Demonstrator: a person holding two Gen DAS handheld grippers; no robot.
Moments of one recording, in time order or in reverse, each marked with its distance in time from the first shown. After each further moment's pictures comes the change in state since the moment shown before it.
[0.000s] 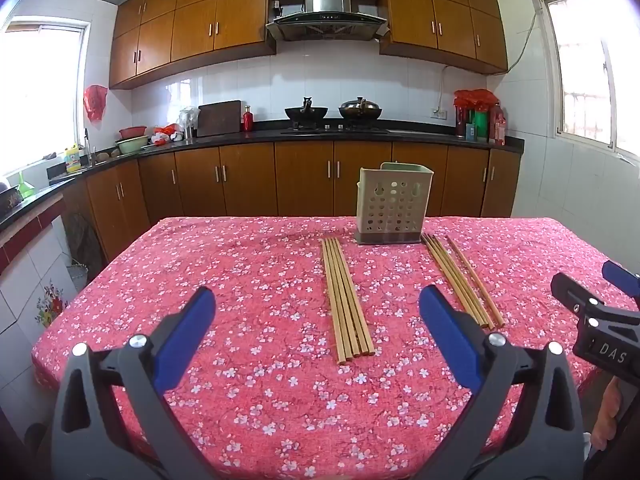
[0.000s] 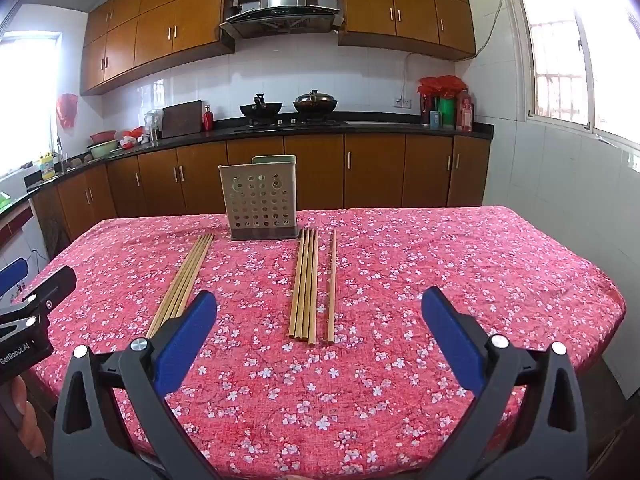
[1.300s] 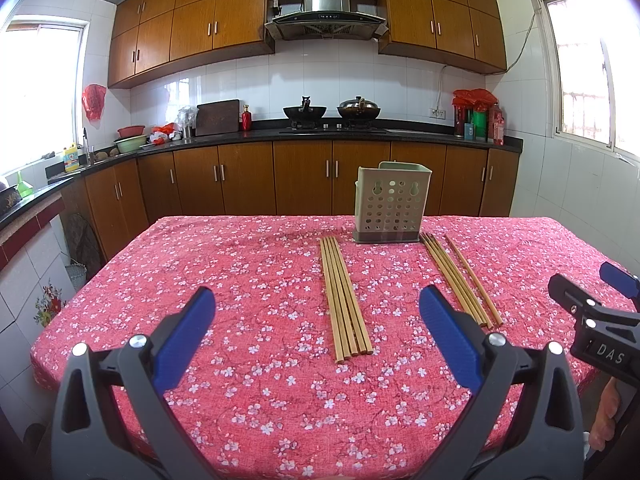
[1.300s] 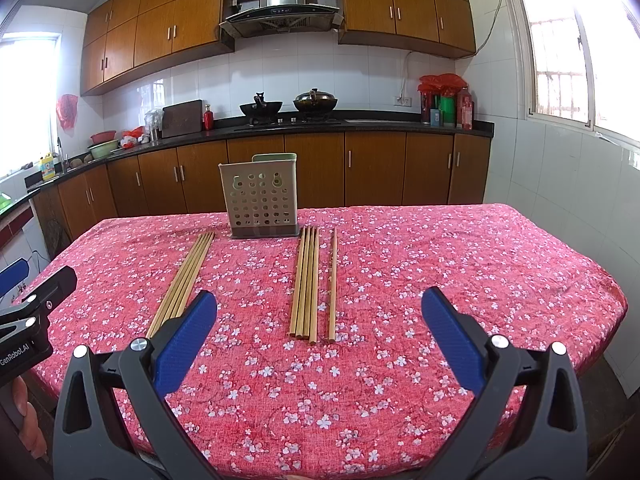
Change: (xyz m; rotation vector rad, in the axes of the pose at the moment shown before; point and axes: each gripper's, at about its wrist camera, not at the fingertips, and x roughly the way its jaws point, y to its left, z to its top) left arm 0.000 0.000 0.000 0.000 0.000 -0.001; right arm 0.003 -0.003 -0.001 0.001 0.001 0.003
